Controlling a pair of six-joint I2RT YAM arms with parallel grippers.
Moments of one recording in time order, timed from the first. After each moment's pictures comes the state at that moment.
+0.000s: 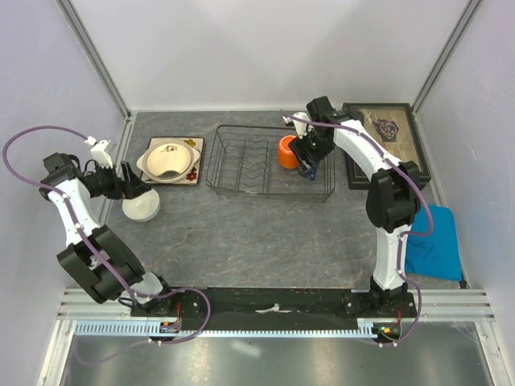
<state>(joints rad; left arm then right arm) 0.67 1.43 1.22 -0.99 0.90 0.65 0.34 2.07 1.85 -0.94 -0.17 -0.36</state>
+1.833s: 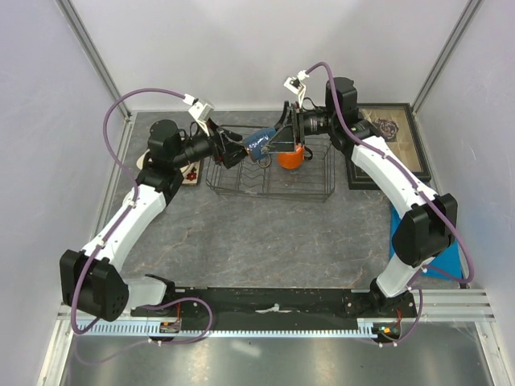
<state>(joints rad) -0.31 1.27 1.07 0.19 0.73 -0.29 0.40 1.70 1.61 -0.11 -1.22 0.42</state>
